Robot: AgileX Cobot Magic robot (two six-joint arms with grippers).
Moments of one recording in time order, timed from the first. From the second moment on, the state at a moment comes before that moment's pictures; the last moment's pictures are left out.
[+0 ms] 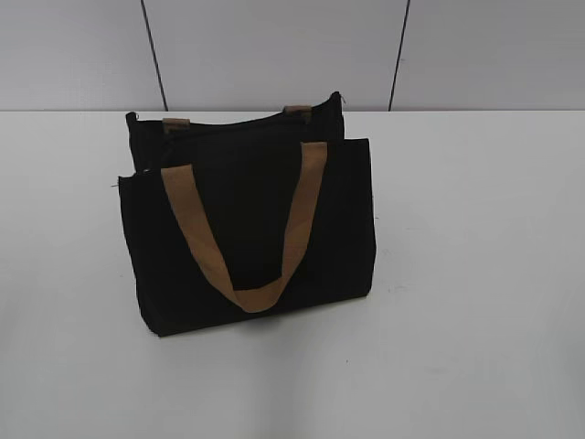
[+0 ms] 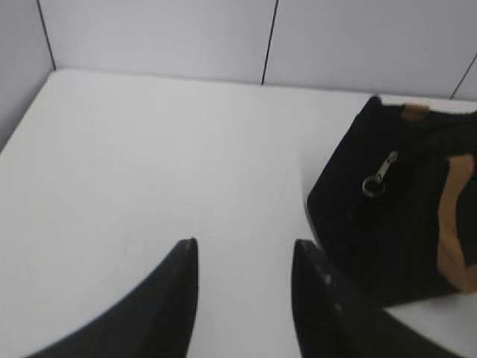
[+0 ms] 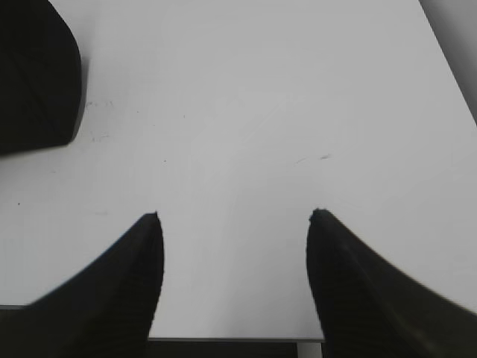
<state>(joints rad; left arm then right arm) -0.08 0.15 -0.61 -0.02 0.92 0.02 -0.01 -0.01 -0.48 0.07 1.10 -0.05</state>
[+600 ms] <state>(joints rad) -0.21 0.56 -0.33 -0.22 -0.06 0.22 -0.01 -0.01 -0.48 0.07 1.10 -0.05</state>
